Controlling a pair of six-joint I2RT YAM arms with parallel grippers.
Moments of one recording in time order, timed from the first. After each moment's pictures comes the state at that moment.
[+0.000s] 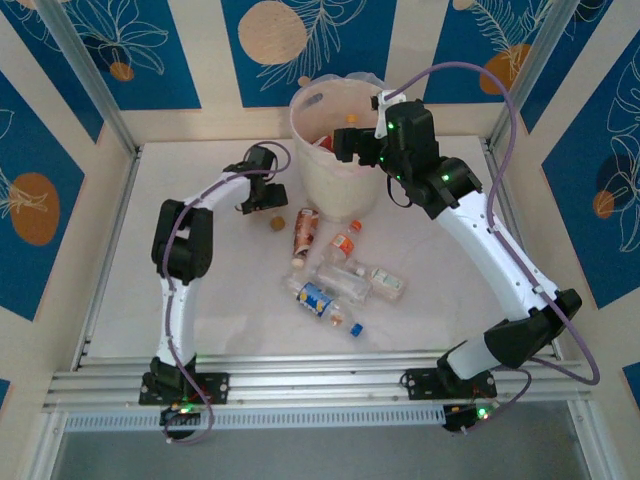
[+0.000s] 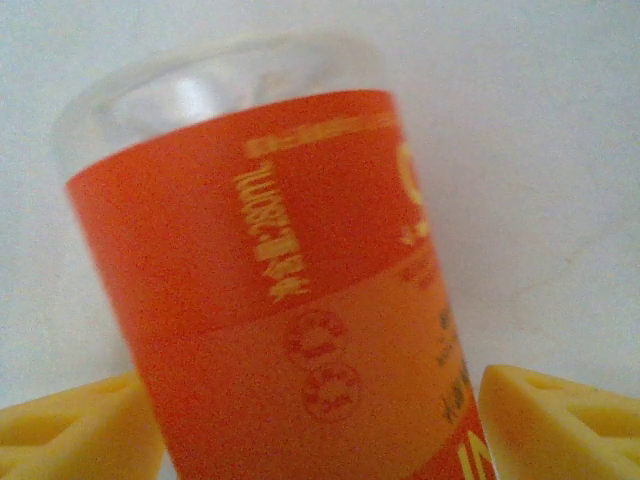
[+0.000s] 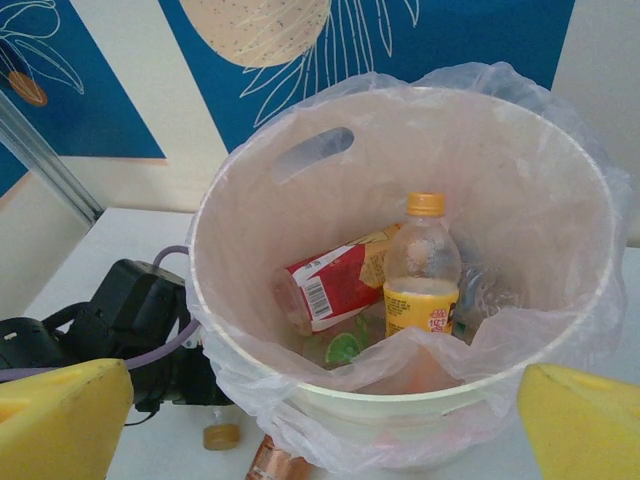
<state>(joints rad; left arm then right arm) -0.33 2.24 1.76 -0.65 -0.05 -0.51 0.55 1.47 1.73 -0.65 0.19 0.28</state>
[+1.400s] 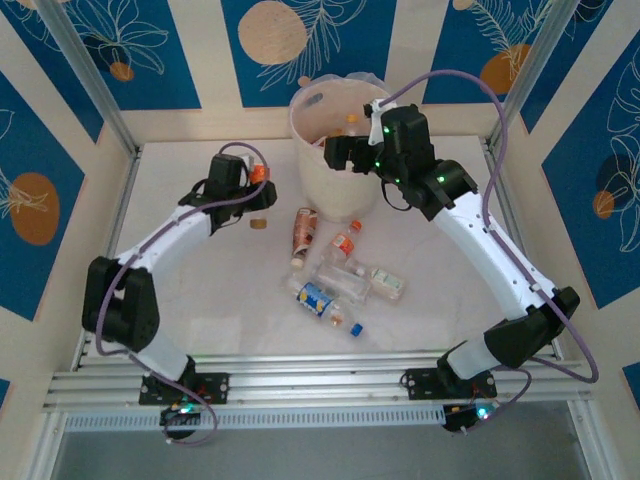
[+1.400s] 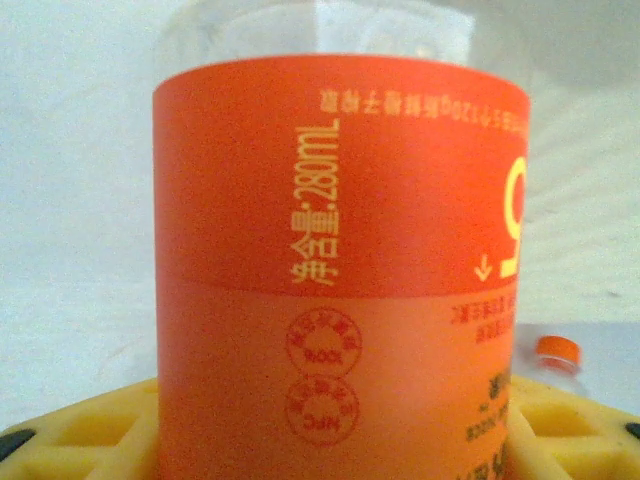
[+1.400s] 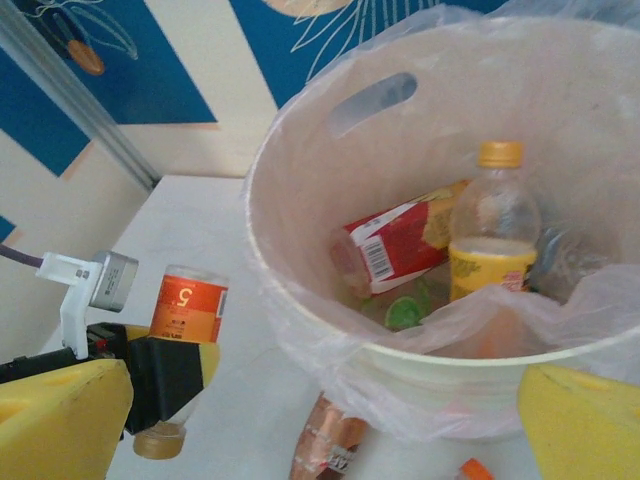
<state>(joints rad) -0.35 1.57 1.19 -0.29 0.11 -0.42 0.55 1.47 1.69 -0.65 0.04 0.35</state>
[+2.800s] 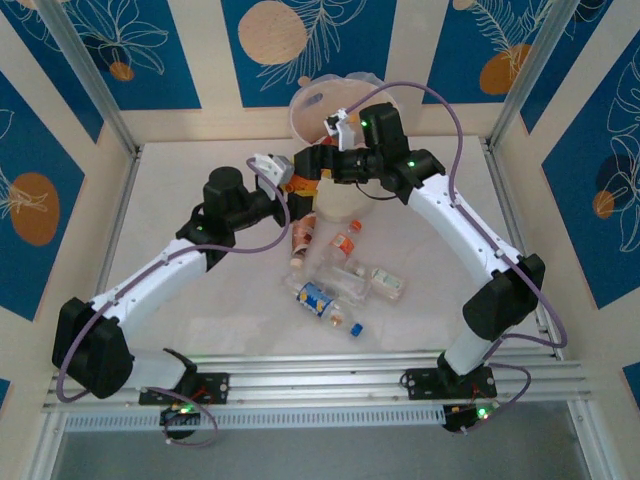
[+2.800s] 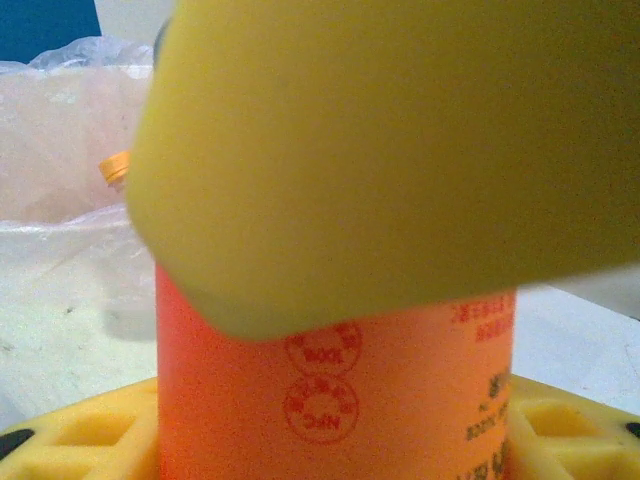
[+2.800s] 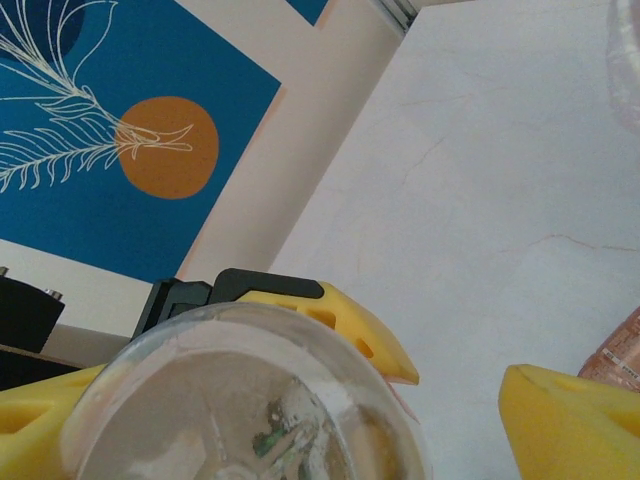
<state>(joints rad) -0.55 1.34 1.04 0.16 0.43 -0.02 0.53 1.65 1.73 -0.58 -0.63 0.53</state>
